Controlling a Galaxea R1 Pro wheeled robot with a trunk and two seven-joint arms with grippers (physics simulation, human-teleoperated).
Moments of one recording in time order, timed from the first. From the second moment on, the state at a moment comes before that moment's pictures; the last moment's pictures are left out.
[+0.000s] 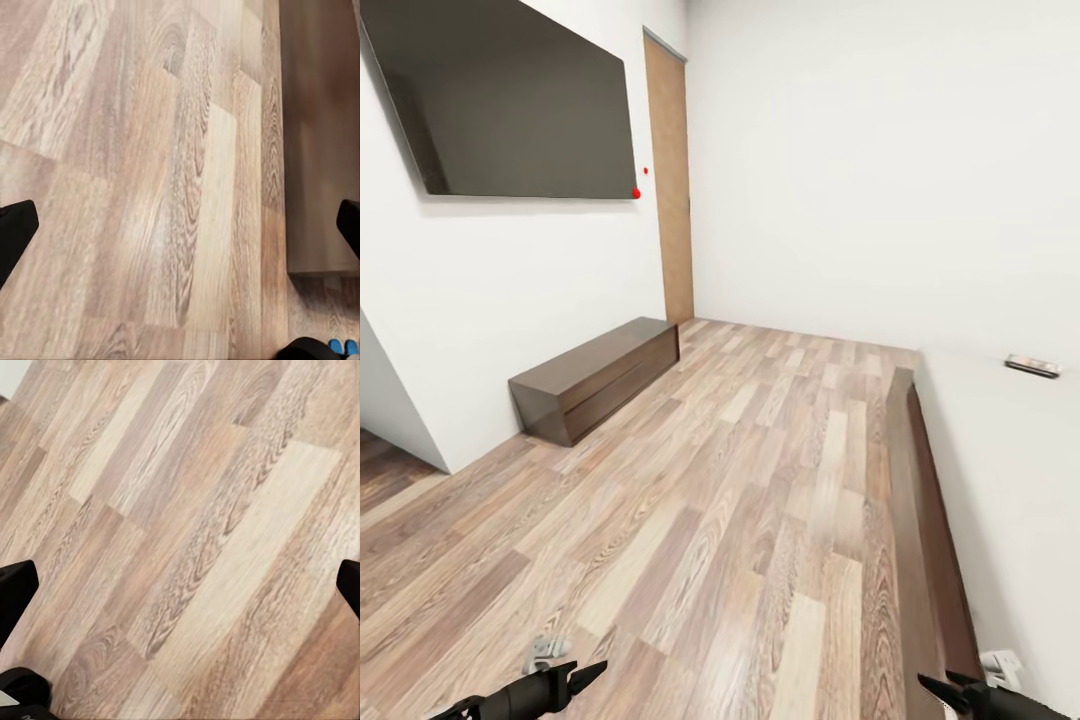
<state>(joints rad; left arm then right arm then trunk) -0.50 0.23 0.44 -0.09 -0.15 -0.07 -0.96 -0.38 -0.44 -0.42 -0.28 0.06 0.02 1.15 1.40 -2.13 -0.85</state>
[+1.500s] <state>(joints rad) -0.50 0.23 0.44 -0.09 -0.15 -0.07 -0.94 -0.38 -0.30 -0.42 -0.24 0.07 0.02 0.93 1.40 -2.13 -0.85</state>
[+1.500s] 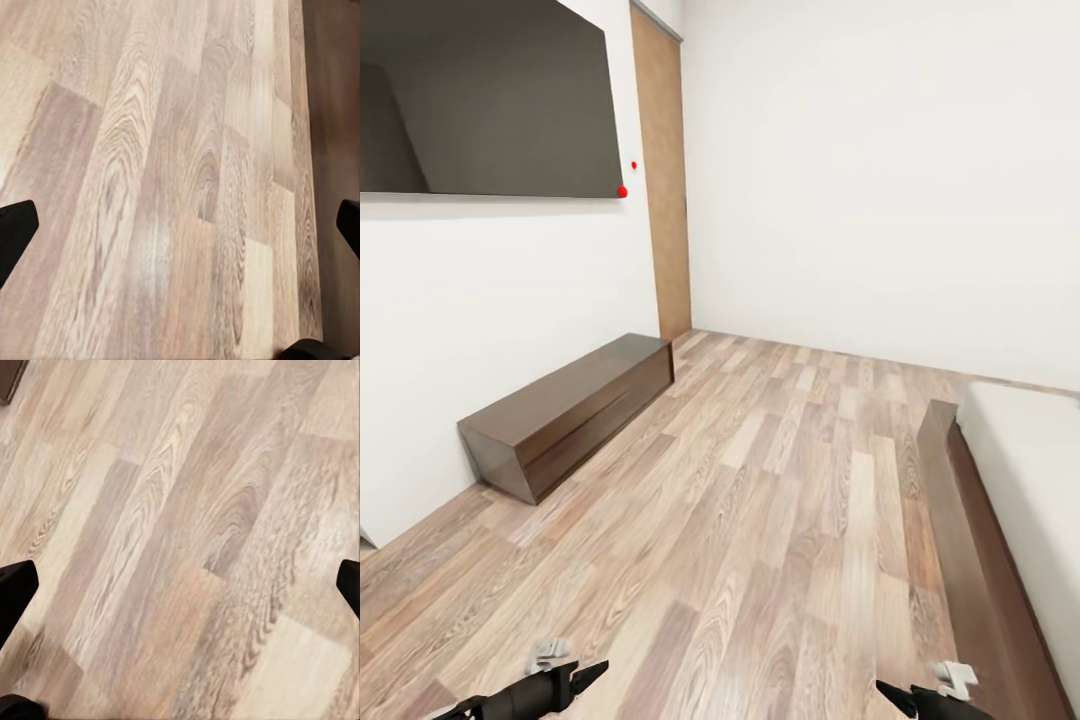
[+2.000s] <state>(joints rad) -0.50 0.16 0.44 -0.08 -0.15 -0.07 -0.75 -0.38 -0.21 -0.42 -0.18 0.18 -0.04 0.71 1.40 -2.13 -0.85</state>
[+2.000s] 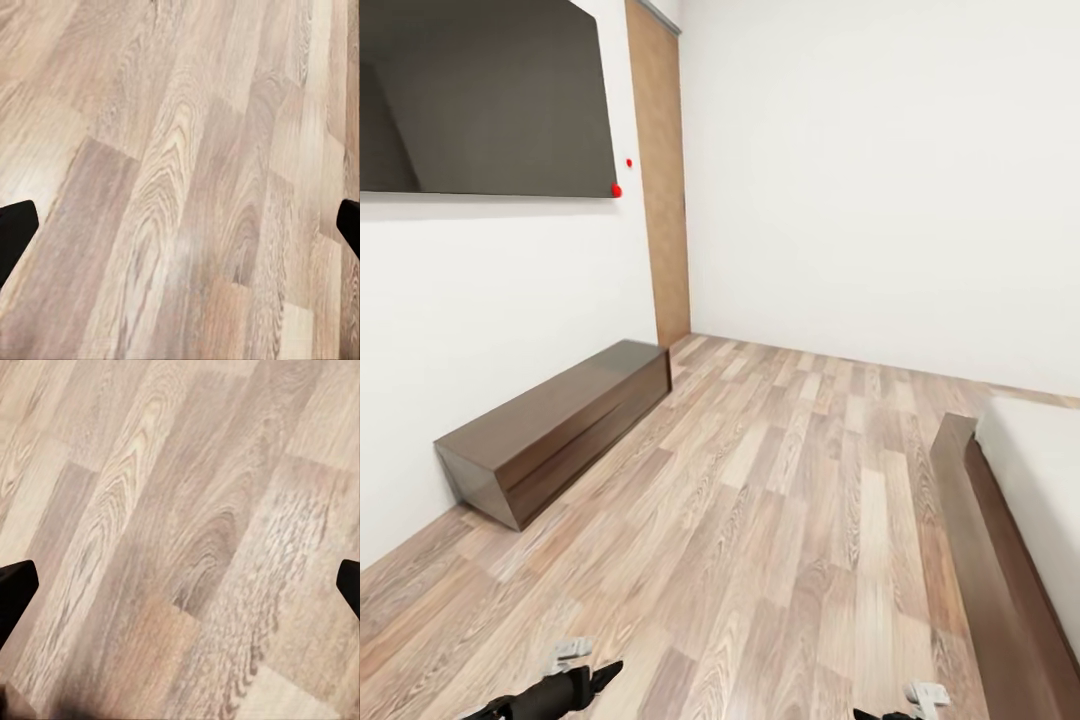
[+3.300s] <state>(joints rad) -0.50 0.08 0.42 -0.04 -0.25 -0.11 -0.54 -0.38 -0.15 -0.42 -0.16 0.19 -0.09 0.36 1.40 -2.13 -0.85</state>
